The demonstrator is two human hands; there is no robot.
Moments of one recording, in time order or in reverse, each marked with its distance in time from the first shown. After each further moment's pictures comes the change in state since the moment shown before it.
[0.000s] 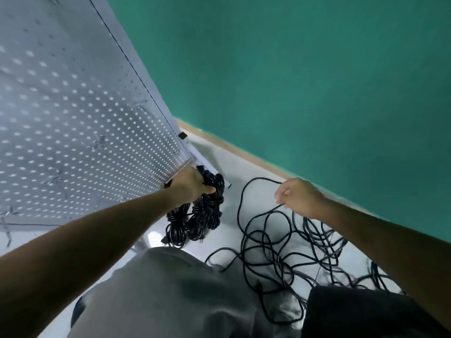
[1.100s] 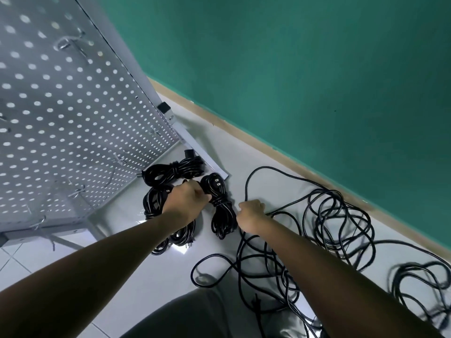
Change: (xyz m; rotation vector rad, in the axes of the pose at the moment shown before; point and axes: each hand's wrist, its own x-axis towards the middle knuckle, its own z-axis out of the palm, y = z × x) left_hand 0.071 -0.053 0.107 -0.213 0.084 -0.035; right_hand 0.128 0.024 0.177 -0.163 -0.323 0.276
